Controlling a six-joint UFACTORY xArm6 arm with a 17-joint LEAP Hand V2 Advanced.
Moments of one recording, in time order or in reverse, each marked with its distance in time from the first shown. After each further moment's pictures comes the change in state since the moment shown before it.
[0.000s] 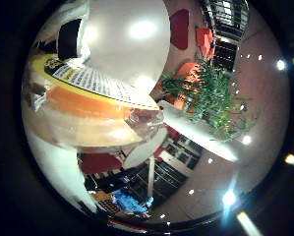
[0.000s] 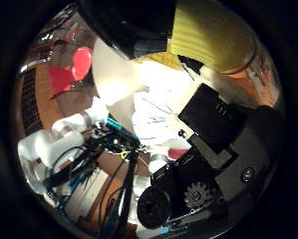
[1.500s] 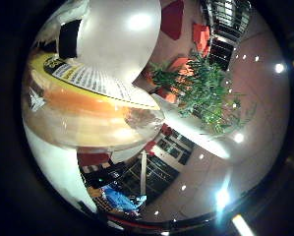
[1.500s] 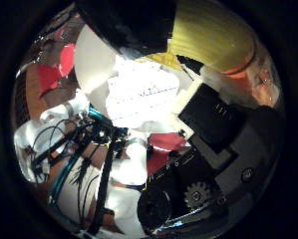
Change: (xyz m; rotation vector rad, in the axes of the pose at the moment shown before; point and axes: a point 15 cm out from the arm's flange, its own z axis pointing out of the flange) arm 0.072 0.050 0.027 -0.215 0.380 -0.032
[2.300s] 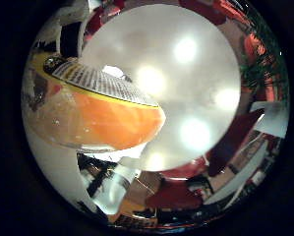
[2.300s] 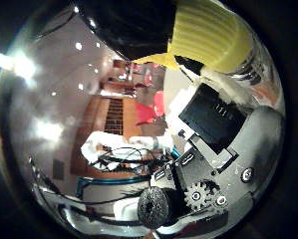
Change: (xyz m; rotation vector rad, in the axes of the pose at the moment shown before) arm 0.023 0.003 0.081 0.436 -0.955 0.177
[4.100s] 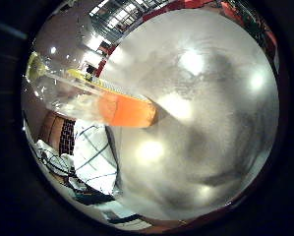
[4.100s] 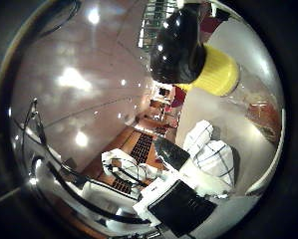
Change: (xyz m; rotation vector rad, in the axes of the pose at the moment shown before) arm 0.208 0.043 0.095 0.604 -0.581 0.181
